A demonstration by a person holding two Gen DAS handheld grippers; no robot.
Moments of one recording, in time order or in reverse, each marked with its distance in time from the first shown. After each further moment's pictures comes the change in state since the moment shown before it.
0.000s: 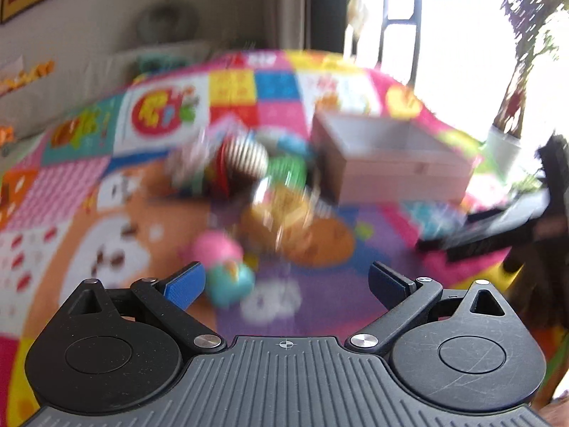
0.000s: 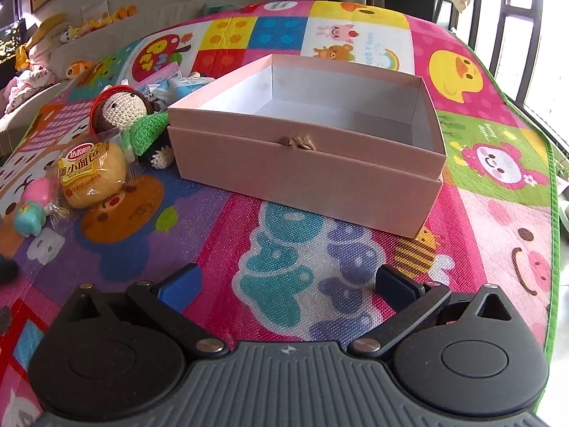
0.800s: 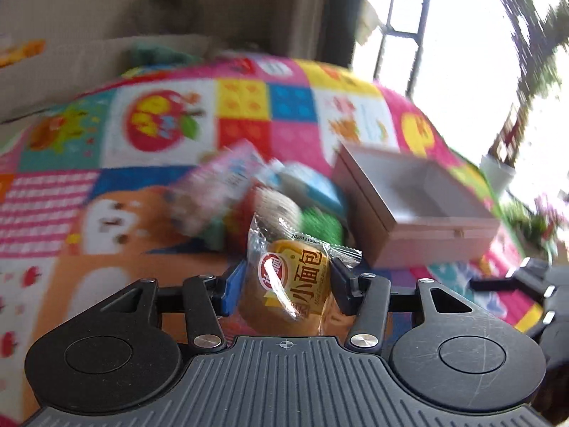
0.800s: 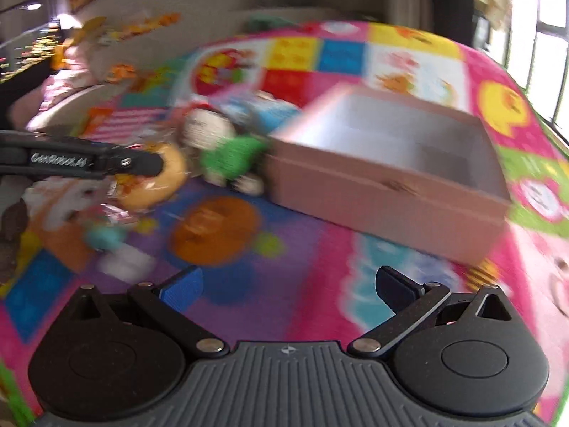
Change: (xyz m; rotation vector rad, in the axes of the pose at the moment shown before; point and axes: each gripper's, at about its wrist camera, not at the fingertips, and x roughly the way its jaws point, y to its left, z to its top) left arm 0.036 0.071 0.049 -0.126 0.023 -0.049; right arm -0.035 0.081 0.022 -0.096 -0.050 0.186
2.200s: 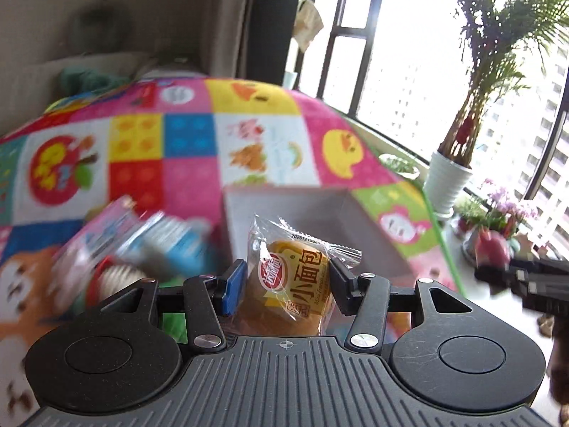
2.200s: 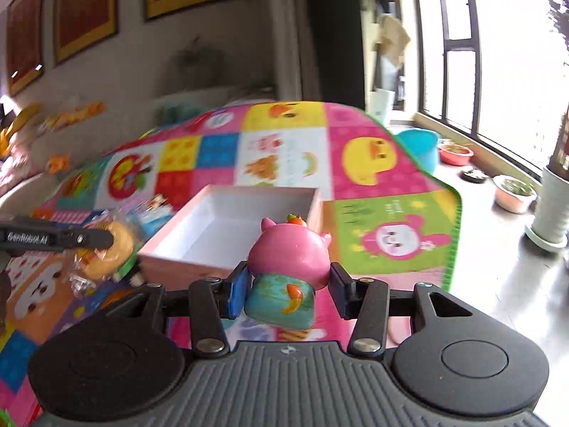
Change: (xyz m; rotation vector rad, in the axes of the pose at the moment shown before) left arm 0.061 -0.132 0.069 0.096 0.019 -0.170; right arm -0.125 -0.153 0.001 0.249 -0.244 -0.284
